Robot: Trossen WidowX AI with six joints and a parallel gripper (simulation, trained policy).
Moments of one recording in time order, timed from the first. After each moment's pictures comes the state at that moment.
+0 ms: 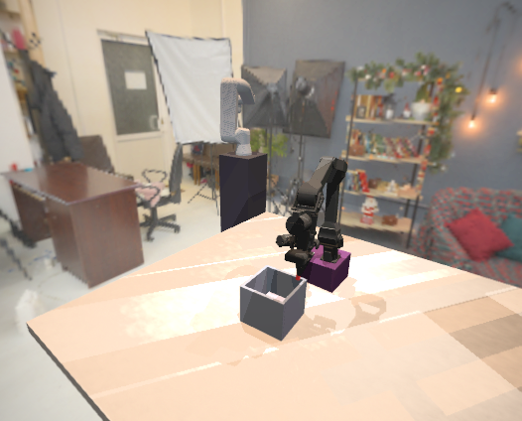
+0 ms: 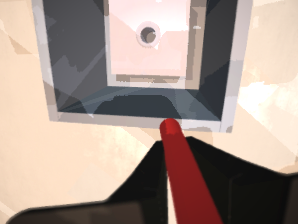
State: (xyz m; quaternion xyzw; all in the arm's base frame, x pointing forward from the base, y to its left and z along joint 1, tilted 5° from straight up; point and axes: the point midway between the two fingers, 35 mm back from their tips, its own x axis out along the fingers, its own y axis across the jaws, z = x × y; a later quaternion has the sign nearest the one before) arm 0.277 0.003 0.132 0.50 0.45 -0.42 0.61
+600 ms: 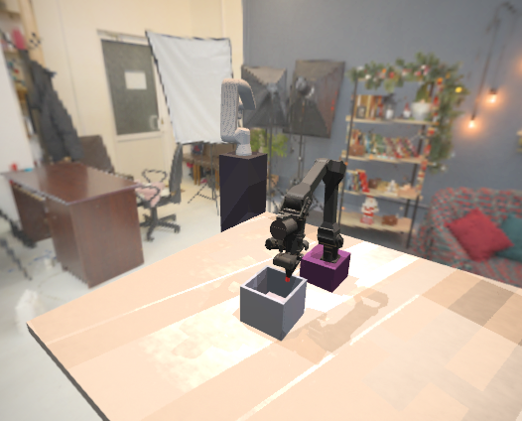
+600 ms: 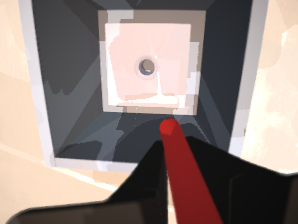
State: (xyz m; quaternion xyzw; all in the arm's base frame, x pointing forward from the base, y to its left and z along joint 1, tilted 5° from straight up) arm 0.286 -0.031 0.119 0.48 0.46 -0.44 0.60
